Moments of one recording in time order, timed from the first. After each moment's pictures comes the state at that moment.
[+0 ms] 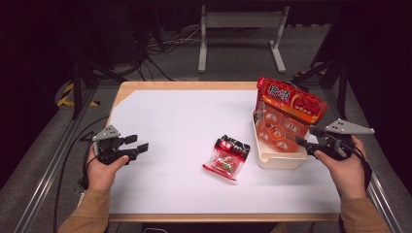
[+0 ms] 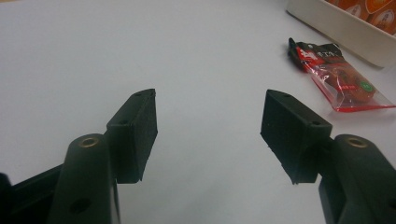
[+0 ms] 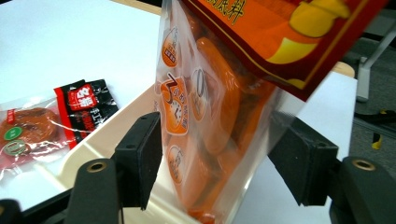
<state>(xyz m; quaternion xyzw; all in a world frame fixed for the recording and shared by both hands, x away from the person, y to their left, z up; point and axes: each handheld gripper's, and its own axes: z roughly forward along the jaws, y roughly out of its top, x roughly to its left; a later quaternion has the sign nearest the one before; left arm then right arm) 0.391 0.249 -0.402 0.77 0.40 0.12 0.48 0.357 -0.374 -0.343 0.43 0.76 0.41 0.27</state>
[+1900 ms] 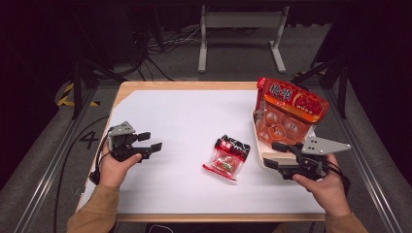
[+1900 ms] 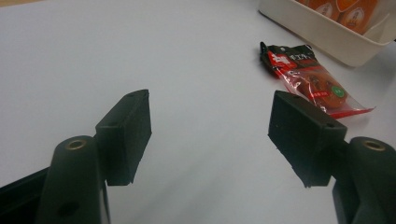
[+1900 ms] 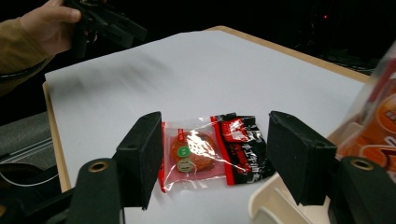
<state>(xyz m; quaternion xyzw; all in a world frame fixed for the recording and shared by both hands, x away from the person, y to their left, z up) 0.401 0.210 -0.394 0.79 0.36 0.09 0.48 0.319 -0.295 -0.345 0.27 0.79 0.53 0.16</state>
